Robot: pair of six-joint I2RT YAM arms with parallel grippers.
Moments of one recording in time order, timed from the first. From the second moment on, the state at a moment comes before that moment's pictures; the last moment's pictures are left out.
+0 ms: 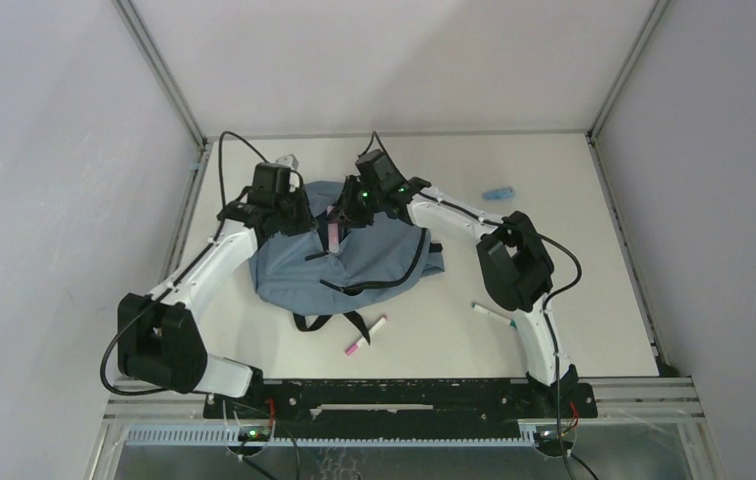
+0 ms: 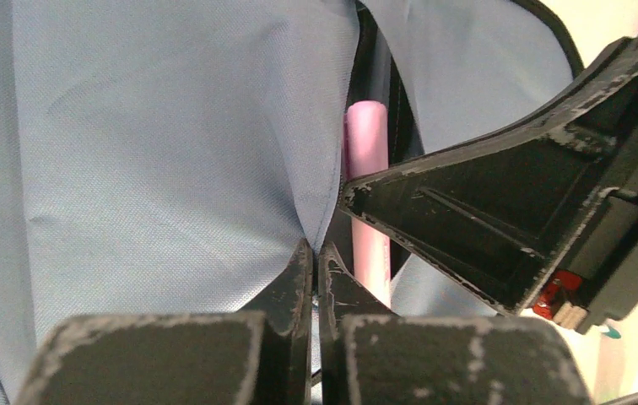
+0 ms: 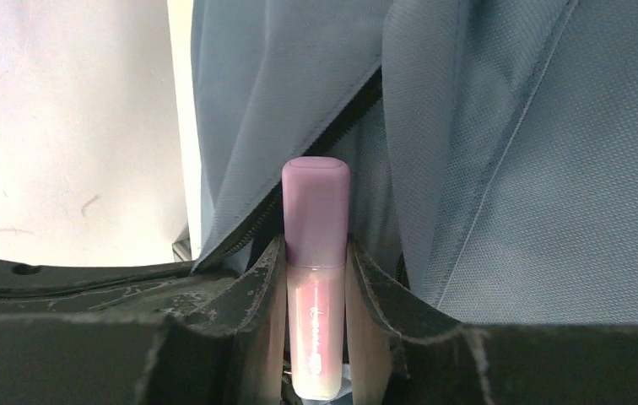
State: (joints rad) left arm -0.29 1.41 1.11 -0.50 0.05 -0.46; right arm 0.73 2.15 1.77 -0.33 -0.30 0.92
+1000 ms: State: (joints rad) left arm -0.26 1.38 1.06 -0.43 0.14 -0.48; right arm 0.73 2.16 1.81 -0.44 -0.32 0.91
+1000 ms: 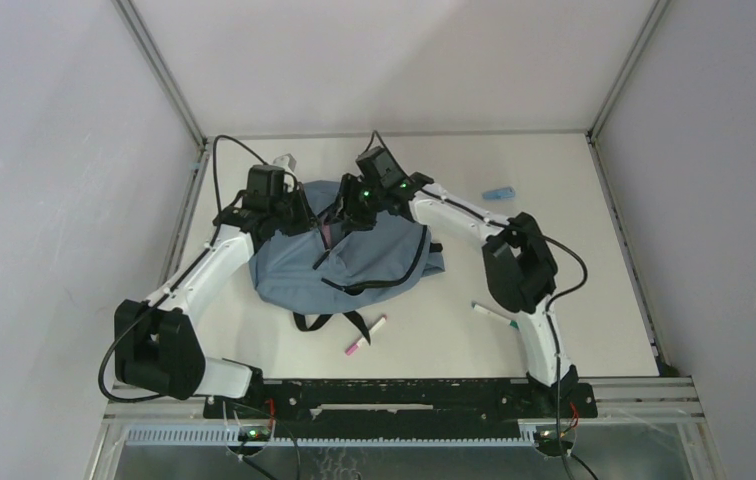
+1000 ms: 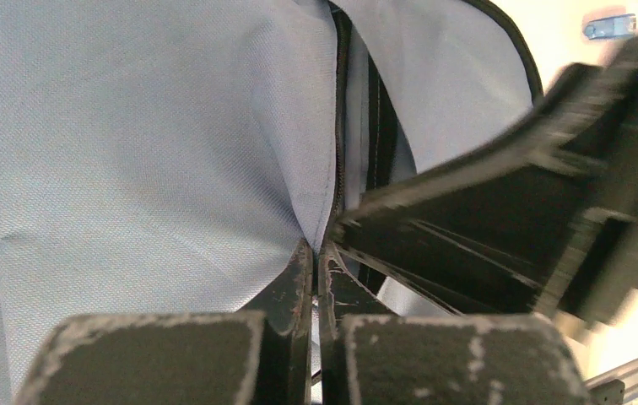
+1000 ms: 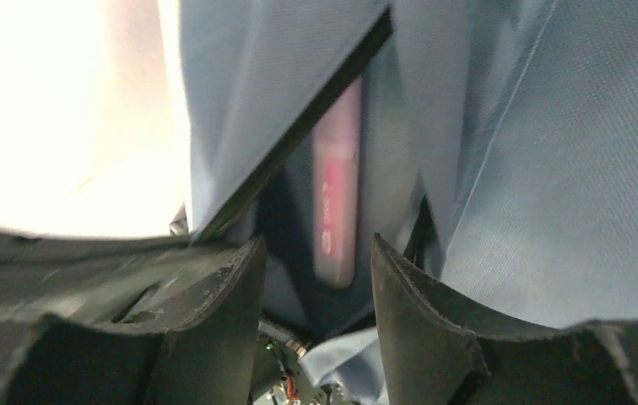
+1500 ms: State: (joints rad) left arm -0.26 1.40 1.06 -0.43 0.16 -0.49; right arm 0.65 1.41 1.22 -0.54 0.02 0.75
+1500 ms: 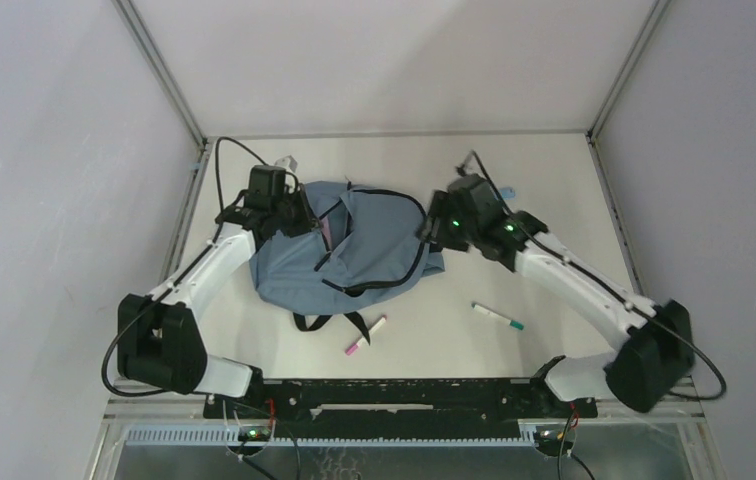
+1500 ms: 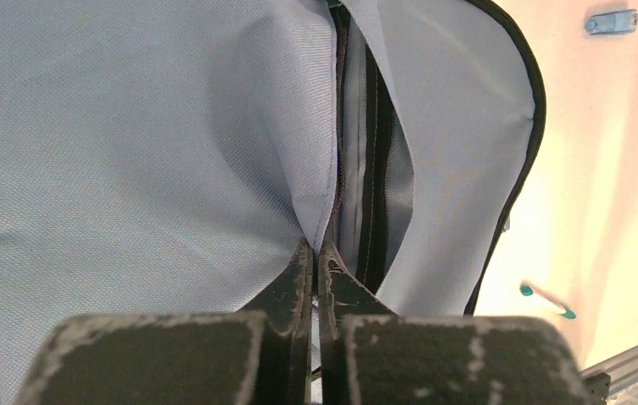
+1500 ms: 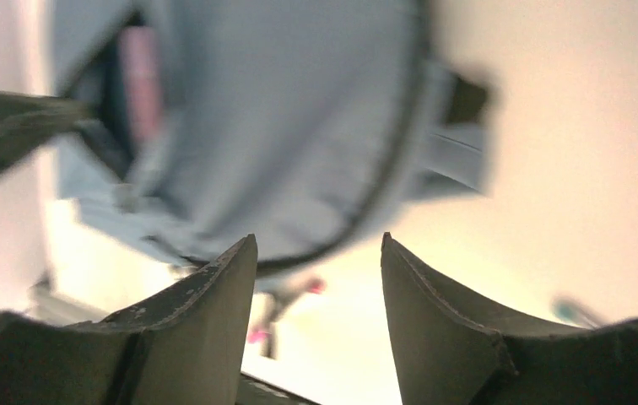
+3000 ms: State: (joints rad) left arm -0.26 1.71 1.39 -0.47 0.22 -0.52; right arm 0.47 1.37 0.74 -0.76 0.12 0.65
